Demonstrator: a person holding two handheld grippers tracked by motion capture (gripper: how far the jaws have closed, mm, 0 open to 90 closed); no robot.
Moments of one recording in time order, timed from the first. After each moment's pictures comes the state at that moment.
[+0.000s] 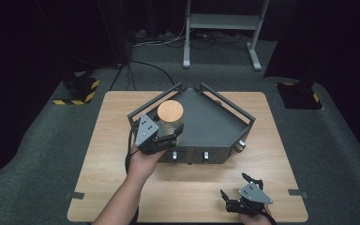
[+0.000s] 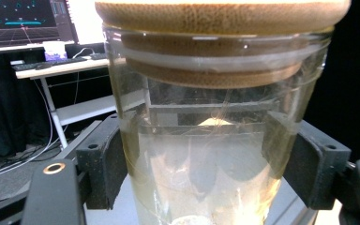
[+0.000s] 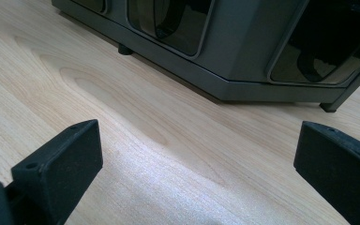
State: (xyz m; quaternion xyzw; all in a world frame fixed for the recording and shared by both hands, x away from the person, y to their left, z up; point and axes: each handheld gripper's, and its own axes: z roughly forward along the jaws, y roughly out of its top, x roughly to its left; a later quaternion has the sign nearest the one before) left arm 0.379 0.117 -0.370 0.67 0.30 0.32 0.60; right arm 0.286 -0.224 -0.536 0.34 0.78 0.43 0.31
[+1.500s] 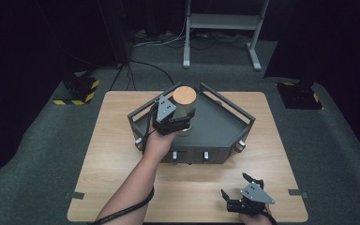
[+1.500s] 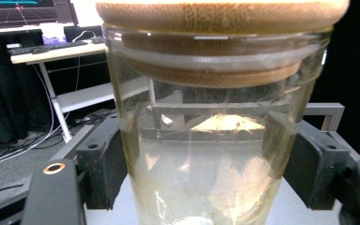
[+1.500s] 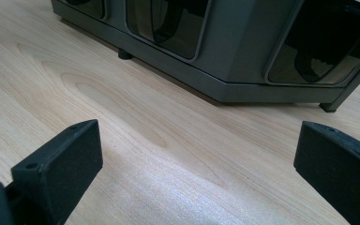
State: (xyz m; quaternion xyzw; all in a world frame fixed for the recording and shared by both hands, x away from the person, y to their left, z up) left arm 0.447 0.082 -0.377 0.69 0.33 0.31 0.56; right arm 0.286 -0.227 -0.536 0.34 0.77 0.44 0.30
